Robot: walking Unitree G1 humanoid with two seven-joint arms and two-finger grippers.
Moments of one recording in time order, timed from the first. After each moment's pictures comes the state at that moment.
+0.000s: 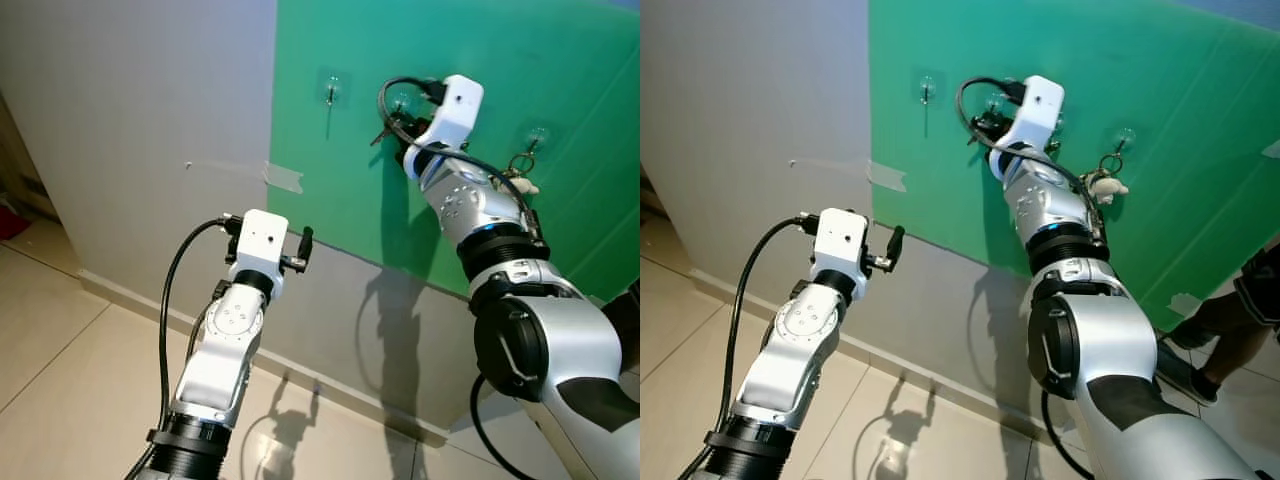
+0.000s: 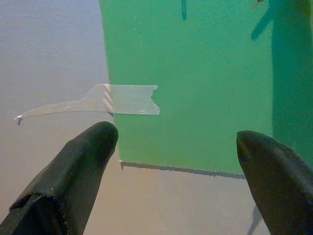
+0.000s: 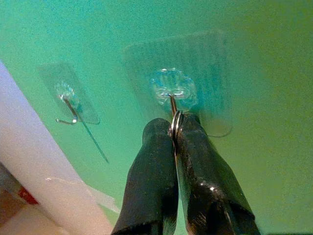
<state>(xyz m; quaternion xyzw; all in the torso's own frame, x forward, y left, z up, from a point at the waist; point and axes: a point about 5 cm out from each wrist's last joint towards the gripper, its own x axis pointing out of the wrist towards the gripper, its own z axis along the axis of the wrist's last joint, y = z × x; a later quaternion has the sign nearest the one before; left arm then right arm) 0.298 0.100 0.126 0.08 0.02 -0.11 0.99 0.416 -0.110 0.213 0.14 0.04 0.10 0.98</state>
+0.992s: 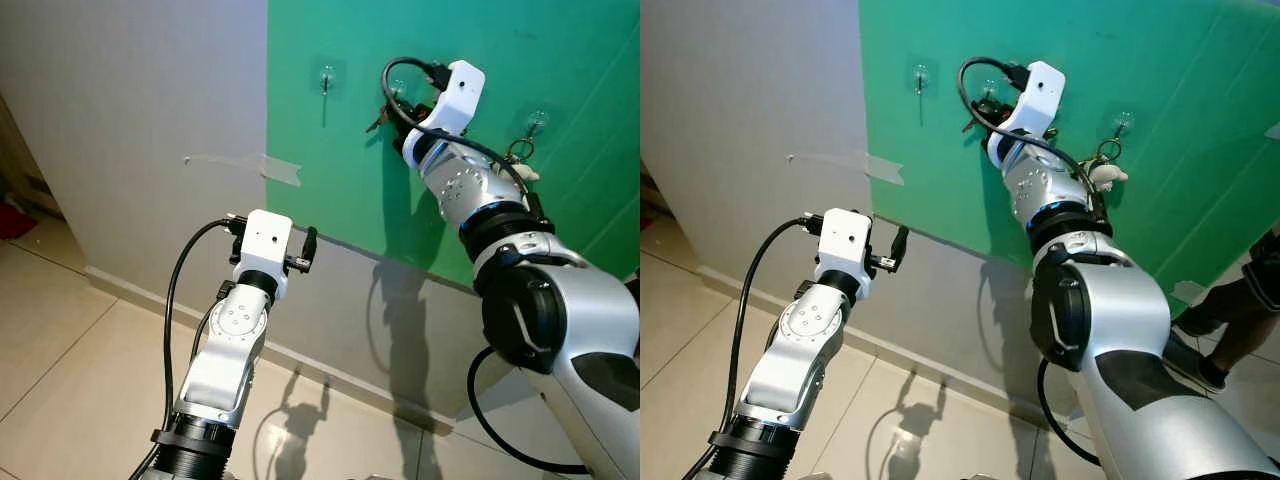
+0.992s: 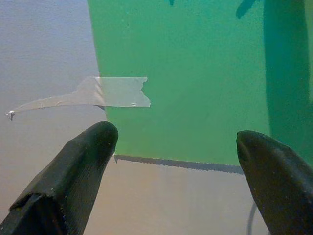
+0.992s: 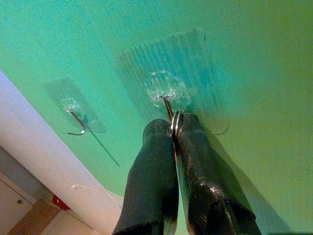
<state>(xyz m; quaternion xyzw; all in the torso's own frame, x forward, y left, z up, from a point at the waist) 0.297 0.096 0.126 0.07 0.02 -0.11 0.99 0.424 -0.111 0.230 0.24 0.05 0.11 0.96</state>
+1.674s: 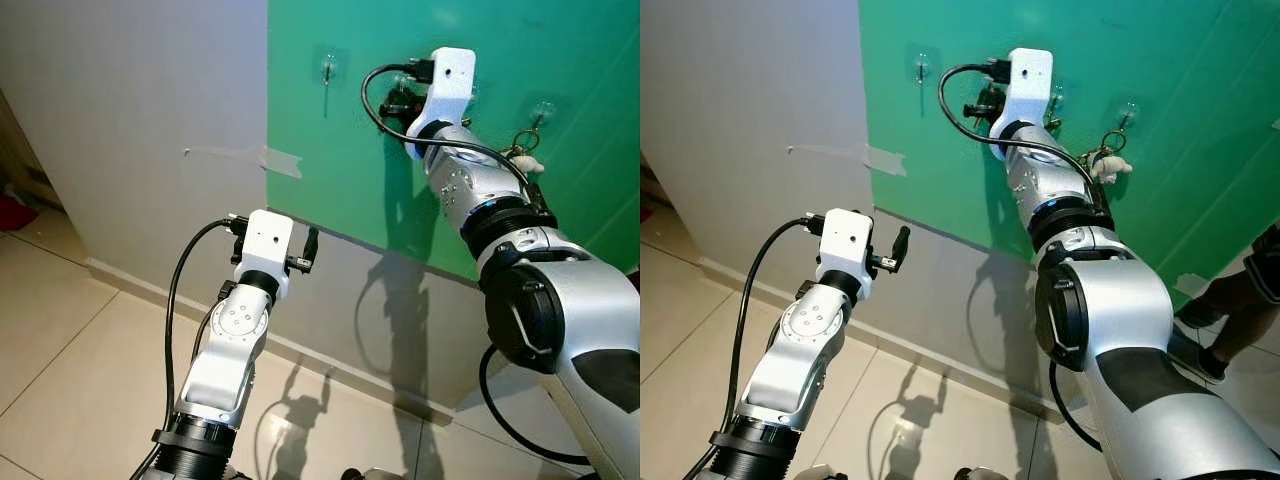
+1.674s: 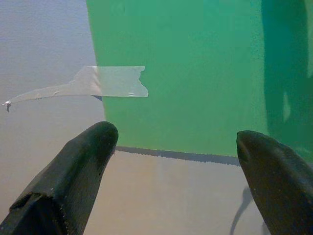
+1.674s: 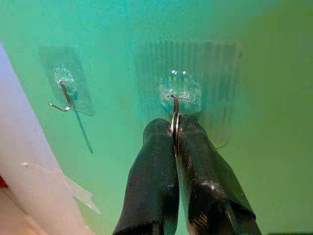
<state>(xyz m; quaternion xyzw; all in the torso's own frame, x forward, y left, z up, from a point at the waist) 0.297 0.094 0.126 0.07 0.02 -0.11 0.99 0.425 -0.112 0.238 0.10 0.01 0.11 0.99</state>
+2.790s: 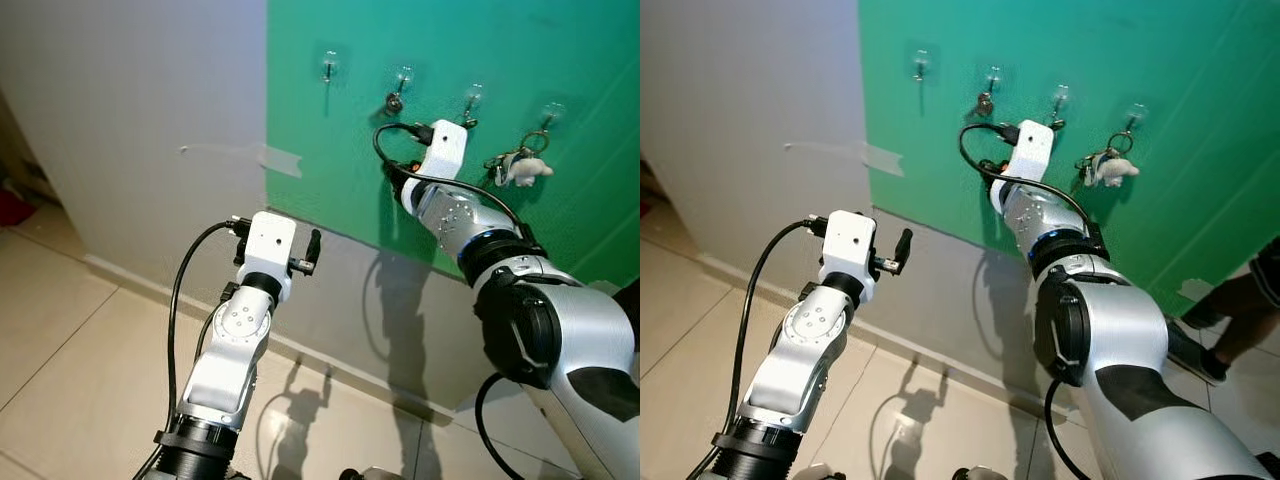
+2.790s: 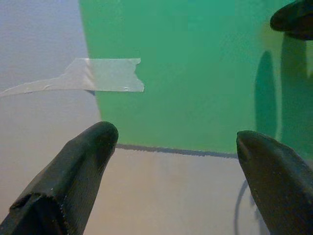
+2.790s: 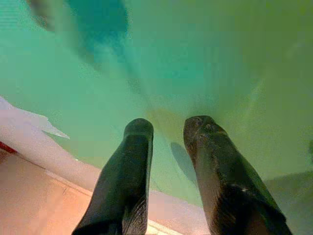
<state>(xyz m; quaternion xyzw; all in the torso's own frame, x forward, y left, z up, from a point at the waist) 0.296 0.091 0.125 0.07 0.02 -0.12 0.99 0.411 -0.118 0.171 0.16 0.17 0.06 0.97</state>
